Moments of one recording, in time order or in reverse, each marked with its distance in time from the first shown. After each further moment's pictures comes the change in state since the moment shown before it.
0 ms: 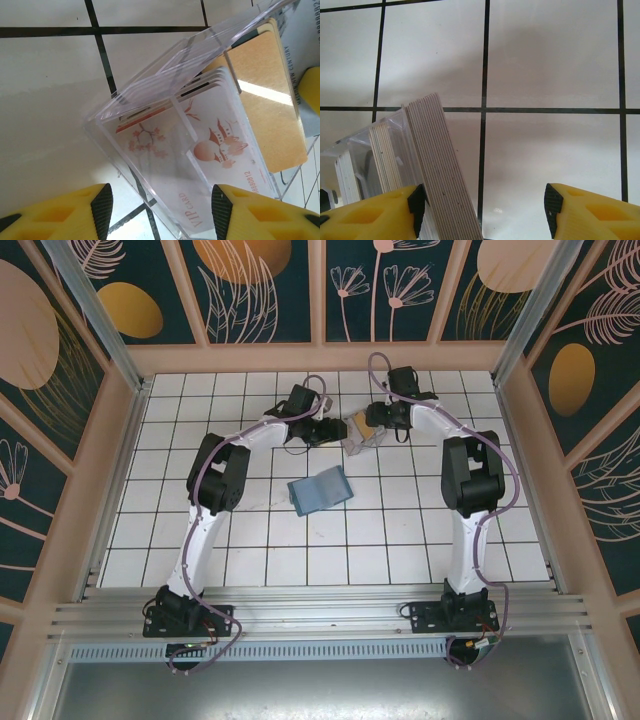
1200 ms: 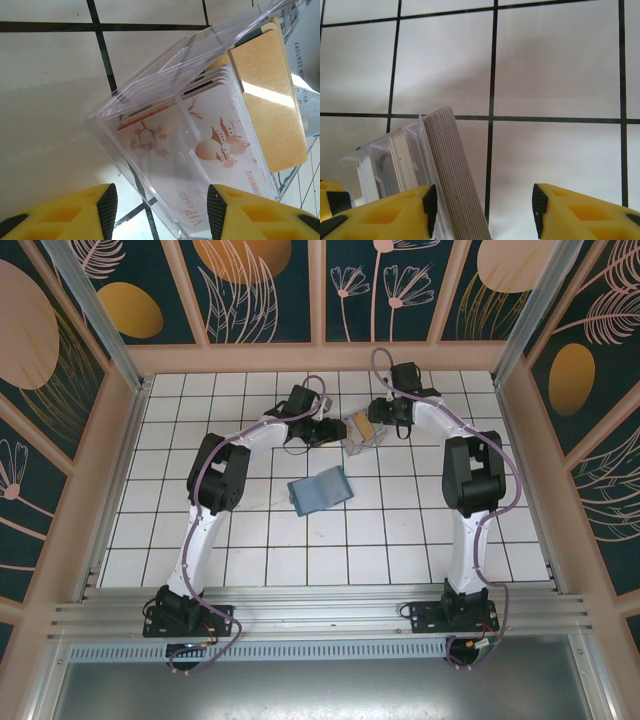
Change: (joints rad) left arm 0.000 0.002 -0.001 0.004 0.009 -0.014; right arm -0.008 -0.001 0.035 -0.019 -0.042 0.000
